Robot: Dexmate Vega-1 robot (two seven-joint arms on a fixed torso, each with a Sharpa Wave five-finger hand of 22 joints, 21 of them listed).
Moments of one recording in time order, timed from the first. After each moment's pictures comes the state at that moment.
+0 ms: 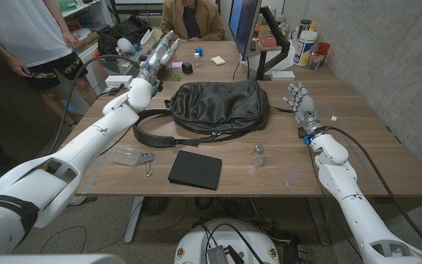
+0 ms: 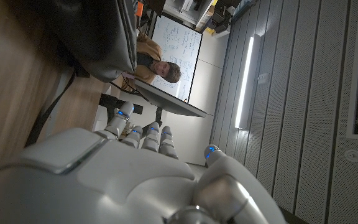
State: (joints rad) left arm 0.44 0.60 0.55 -1.31 0.19 -0.11 0.30; left_hand 0.02 0.07 0.45 0.19 0.26 -0.17 -0.09 0.20 0.19 -0.17 -0.06 0.20 0.18 -0.17 -0.03 0.24 0.19 -0.17 -0.01 0.79 0.18; right arm -0.96 -0.24 0.01 -1.37 0.37 0.30 0.27; right_hand 0.00 0.06 0.31 0.19 0.25 0.04 -0.01 0.19 0.18 0.02 -0.02 0.21 0.18 -0.11 -0.04 0.19 0.19 -0.17 -0.03 0.80 0.17
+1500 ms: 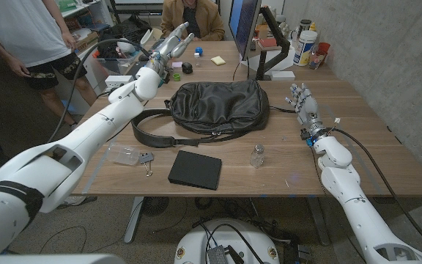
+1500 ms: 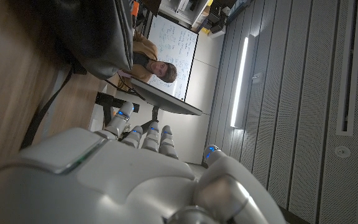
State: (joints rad) left arm 0.35 0.59 0.62 -1.31 0.31 -0.09 0.26; left_hand 0.02 0.07 0.46 0.19 0.28 -0.17 -0.14 0.20 0.19 -0.17 -0.08 0.20 0.18 -0.17 -0.03 0.22 0.19 -0.17 0.00 0.78 0.18; right arm -0.98 -0.26 0.02 -1.38 0.40 0.34 0.29; right_hand 0.00 0.06 0.31 0.19 0.25 0.04 -0.01 0.19 0.18 0.02 -0.03 0.21 0.18 -0.11 -0.04 0.19 0.19 -0.17 -0.03 0.79 0.17
